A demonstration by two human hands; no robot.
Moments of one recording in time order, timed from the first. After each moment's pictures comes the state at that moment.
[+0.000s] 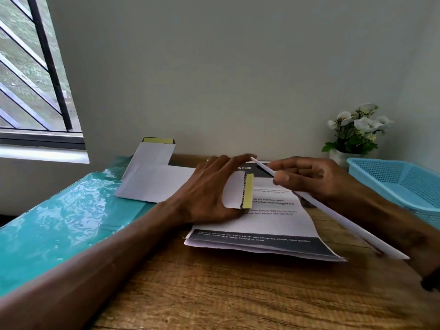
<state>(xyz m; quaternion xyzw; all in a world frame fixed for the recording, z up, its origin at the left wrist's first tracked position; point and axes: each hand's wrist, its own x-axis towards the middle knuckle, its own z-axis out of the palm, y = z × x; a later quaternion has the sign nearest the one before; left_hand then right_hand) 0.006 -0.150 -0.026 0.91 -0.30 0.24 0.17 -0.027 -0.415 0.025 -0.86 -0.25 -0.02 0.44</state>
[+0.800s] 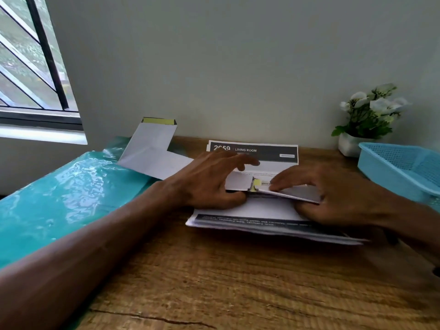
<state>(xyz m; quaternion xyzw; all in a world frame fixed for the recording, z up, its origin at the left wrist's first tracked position) 0.010 -0.144 -0.027 0.92 -0.33 0.18 0.12 -0.013 -0.426 0.004 -0.92 -0.37 -0.07 0.10</state>
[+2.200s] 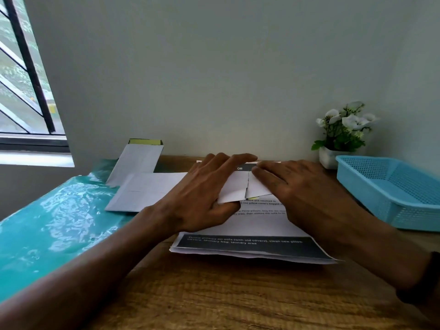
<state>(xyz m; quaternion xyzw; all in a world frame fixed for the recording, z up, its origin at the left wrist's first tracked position) -0.011 -0.162 -0.014 0.89 -0.35 0.24 0.17 -0.018 -0.400 0.003 -0.89 -0.30 -0.29 -0.16</state>
